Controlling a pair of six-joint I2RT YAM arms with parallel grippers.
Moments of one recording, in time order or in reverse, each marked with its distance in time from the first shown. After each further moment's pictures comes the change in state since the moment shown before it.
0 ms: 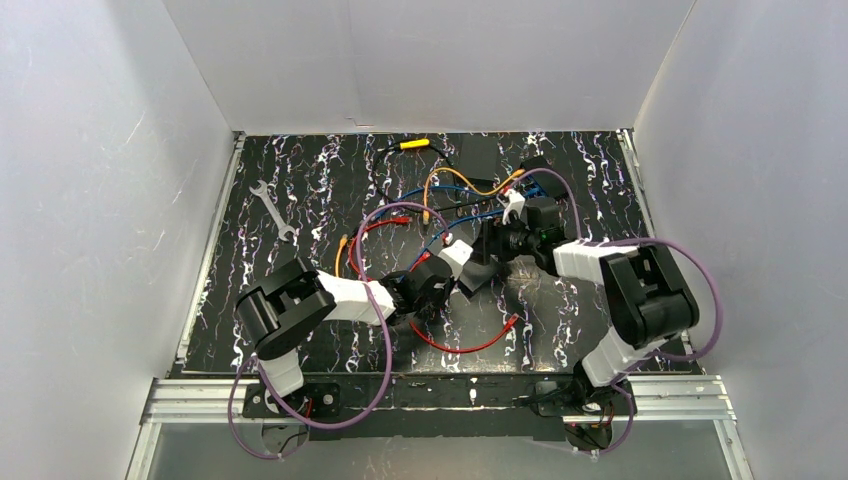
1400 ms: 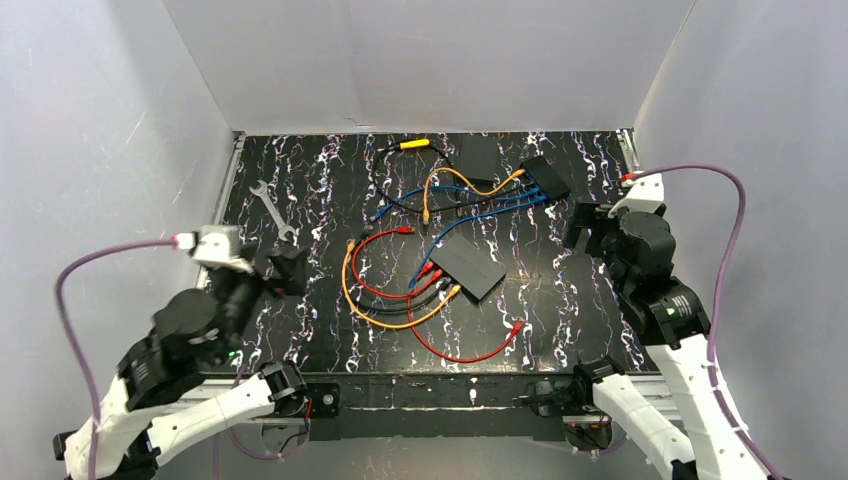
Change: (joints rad) left arm -0.004 -1.290 0.269 -1.062 -0.484 -0.117; right arm 0.001 -0.979 0.259 -0.925 0.962 -0.090
